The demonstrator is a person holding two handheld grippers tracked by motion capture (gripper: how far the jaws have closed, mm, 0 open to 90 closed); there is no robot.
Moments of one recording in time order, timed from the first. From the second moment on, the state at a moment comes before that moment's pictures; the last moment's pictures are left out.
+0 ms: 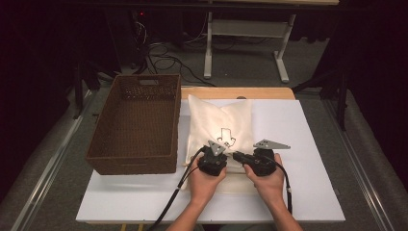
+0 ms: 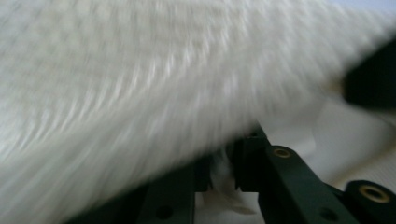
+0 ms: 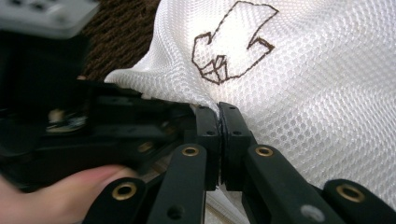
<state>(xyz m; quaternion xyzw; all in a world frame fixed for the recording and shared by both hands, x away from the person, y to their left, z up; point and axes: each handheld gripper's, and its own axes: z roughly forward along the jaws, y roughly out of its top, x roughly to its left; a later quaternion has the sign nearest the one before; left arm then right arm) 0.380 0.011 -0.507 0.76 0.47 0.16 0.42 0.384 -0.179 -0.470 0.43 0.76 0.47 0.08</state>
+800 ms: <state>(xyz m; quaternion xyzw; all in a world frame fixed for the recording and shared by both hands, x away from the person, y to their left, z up) 0.399 0.005 -0.513 0.76 0.52 0.21 0.34 0.380 -0.174 -0.474 0.43 0.78 0.45 0.09</state>
